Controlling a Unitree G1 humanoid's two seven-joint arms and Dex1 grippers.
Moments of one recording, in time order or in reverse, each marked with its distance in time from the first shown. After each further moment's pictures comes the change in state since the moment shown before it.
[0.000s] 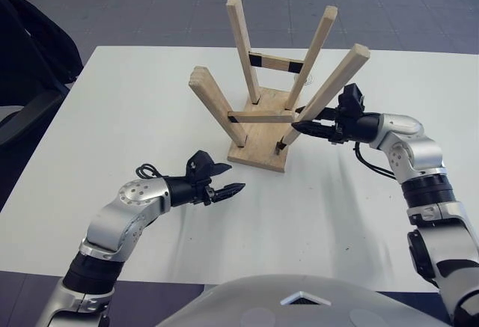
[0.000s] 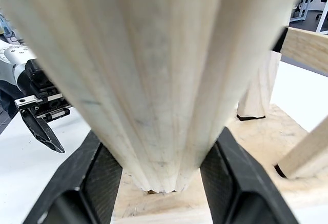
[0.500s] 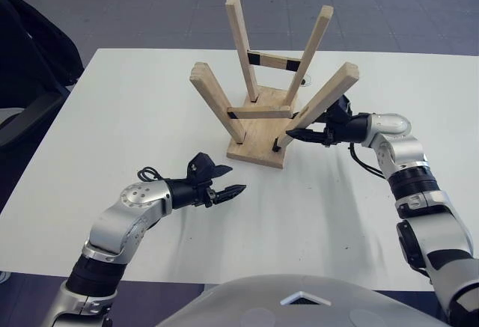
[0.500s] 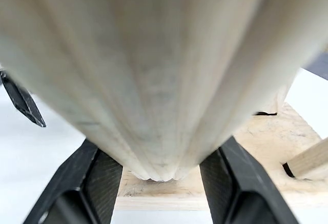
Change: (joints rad) left arm 0.019 -0.025 0.006 0.000 0.005 0.001 0.001; right arm -0.092 0.045 0.085 0.218 -0.186 -0.234 0.081
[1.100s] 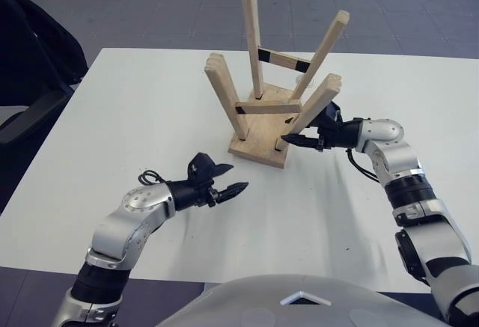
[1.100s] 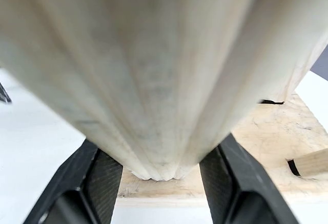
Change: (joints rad) left arm -0.018 -0.061 0.070 -0.086 -0.047 0.004 0.052; right arm 0.134 0.005 -0.021 -0.119 -0.033 0.006 -0.143
